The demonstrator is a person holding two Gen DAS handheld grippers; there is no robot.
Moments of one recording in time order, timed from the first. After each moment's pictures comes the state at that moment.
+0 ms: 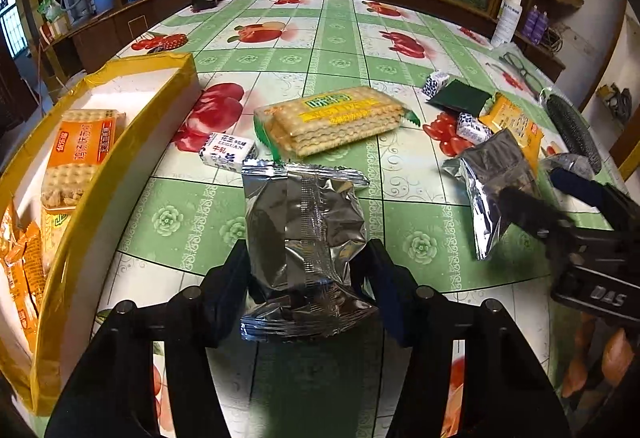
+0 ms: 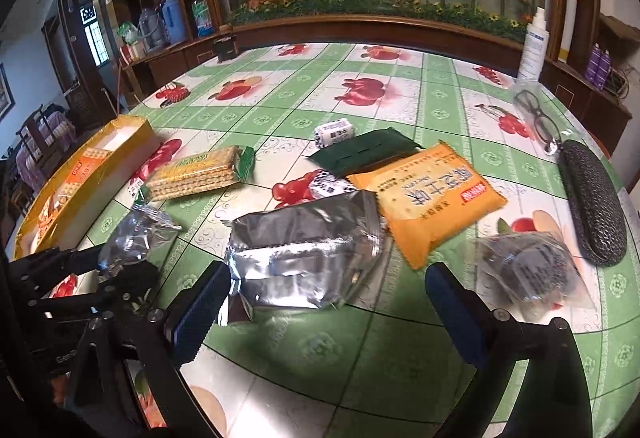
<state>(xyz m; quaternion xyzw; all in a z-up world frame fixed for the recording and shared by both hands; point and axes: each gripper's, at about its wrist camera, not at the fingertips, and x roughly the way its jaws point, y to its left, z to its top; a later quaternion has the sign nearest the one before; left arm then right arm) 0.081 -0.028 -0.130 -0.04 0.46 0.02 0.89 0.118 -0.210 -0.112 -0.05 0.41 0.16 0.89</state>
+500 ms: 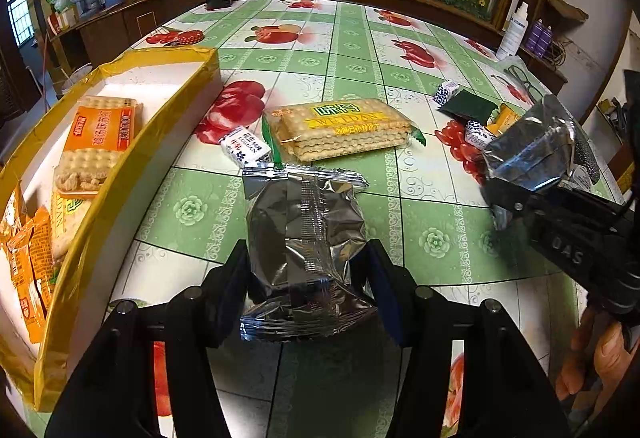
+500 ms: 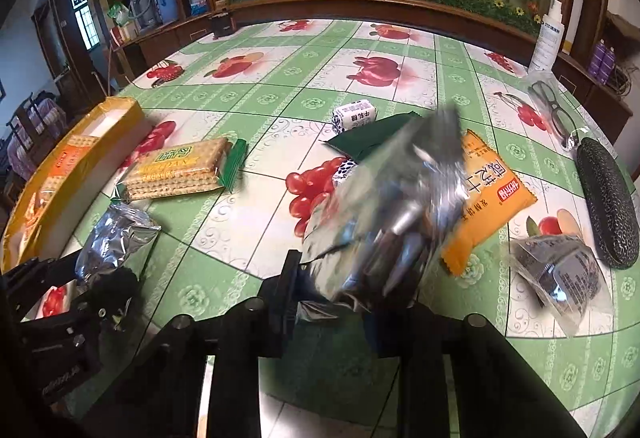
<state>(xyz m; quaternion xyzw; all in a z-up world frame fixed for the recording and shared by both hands) 0.072 -0.014 -0.130 -0.06 0.45 0.03 0.89 0.126 -0.187 -0.120 -0.05 0.44 0.15 0.88</state>
